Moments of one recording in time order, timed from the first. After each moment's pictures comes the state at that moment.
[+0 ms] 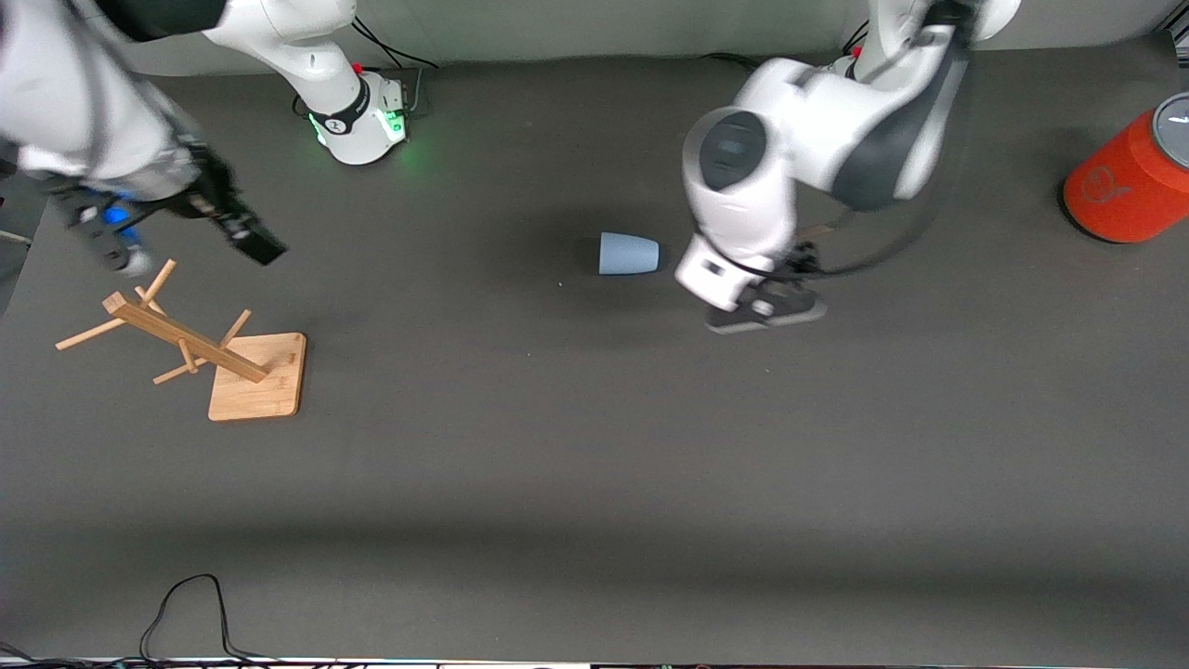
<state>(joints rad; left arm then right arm) -0.82 0.32 0.11 -1.59 0.19 1.67 -0.84 0.08 0.00 0.10 -1.58 -0.05 1.38 0.94</state>
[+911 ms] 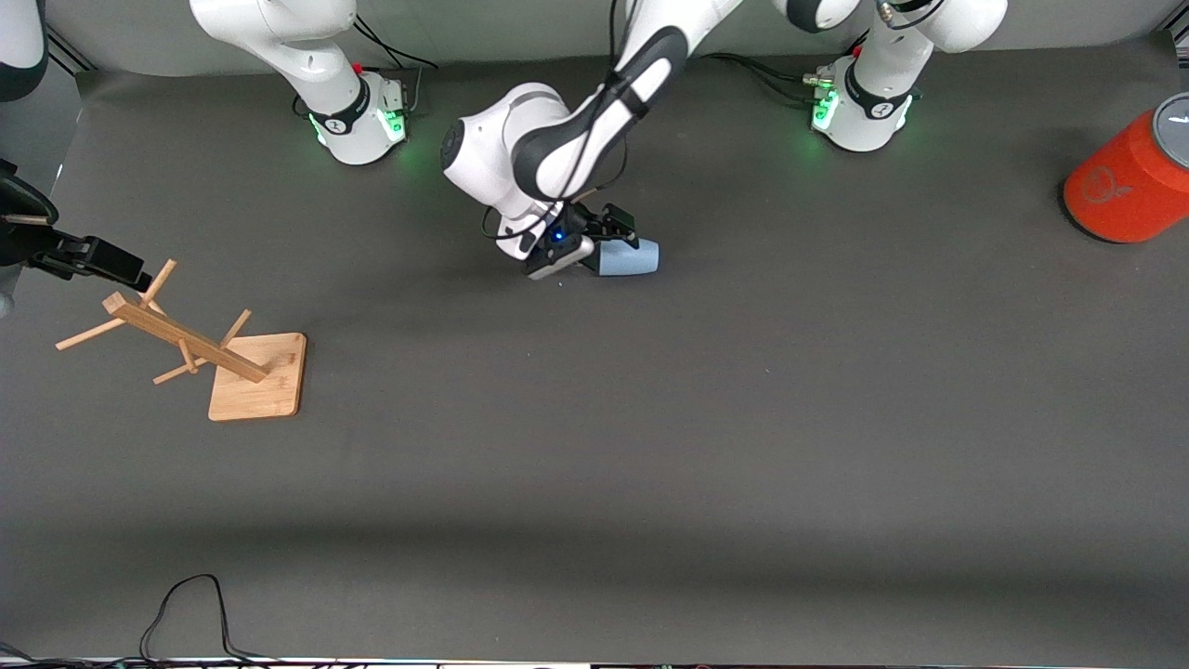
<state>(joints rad) -1.20 0.90 0.11 -1.14 0.27 1.47 -1.23 0.03 0.00 -0.09 -1.60 -0.05 1.57 0.11</state>
